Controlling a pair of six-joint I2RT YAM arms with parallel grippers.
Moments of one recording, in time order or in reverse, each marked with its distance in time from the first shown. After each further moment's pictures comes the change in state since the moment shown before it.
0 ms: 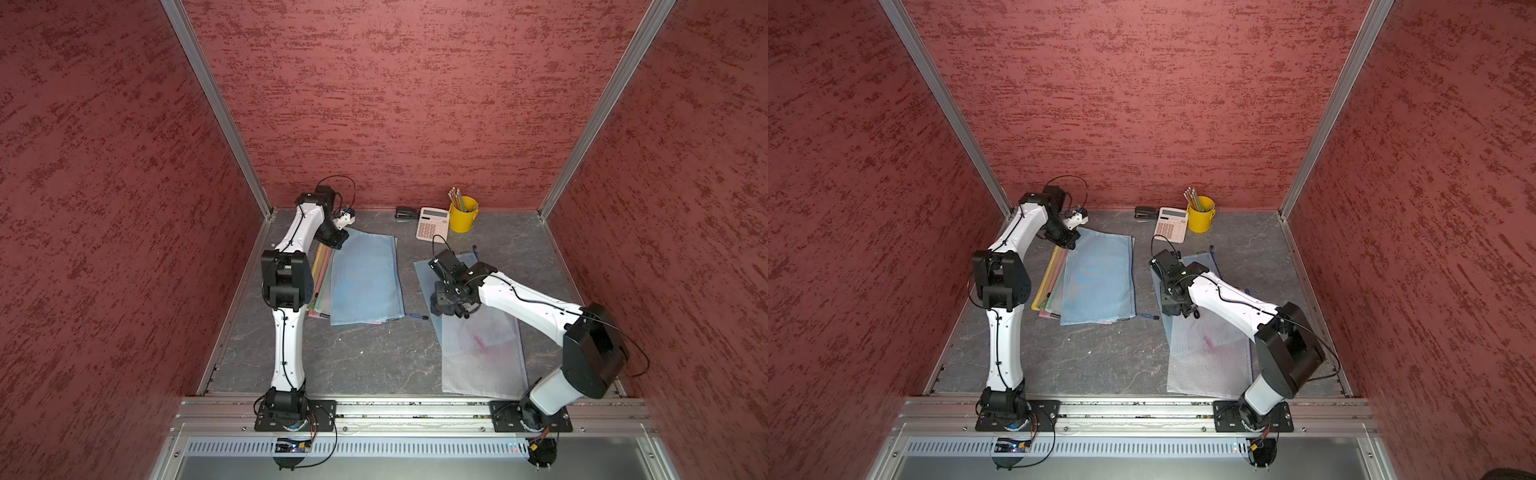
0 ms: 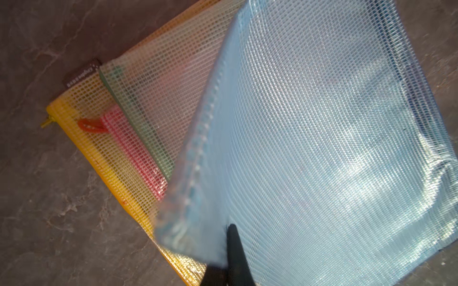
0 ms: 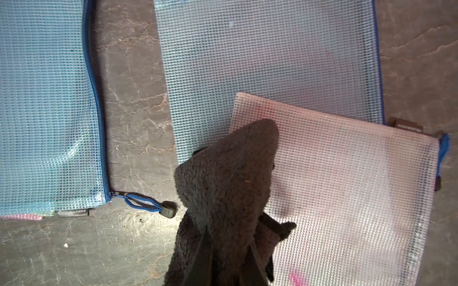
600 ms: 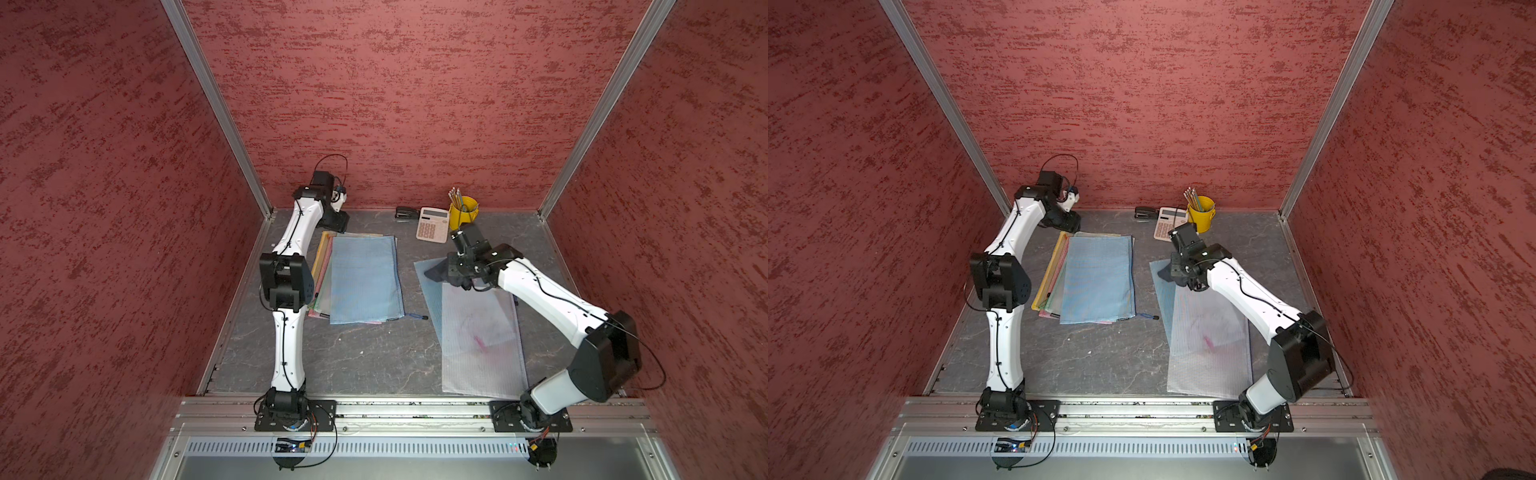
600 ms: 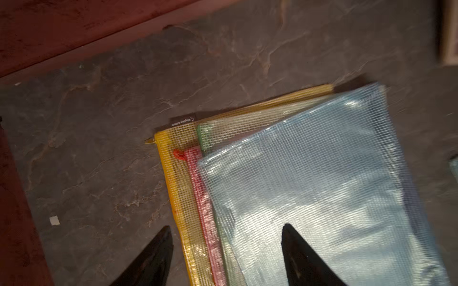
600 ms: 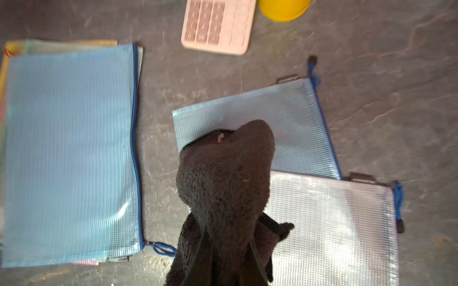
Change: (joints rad) left arm -0.005 -0.085 0.085 0.124 -0.044 -0.345; right arm -0.199 -0.082 0.139 0.050 -0.023 -0.064
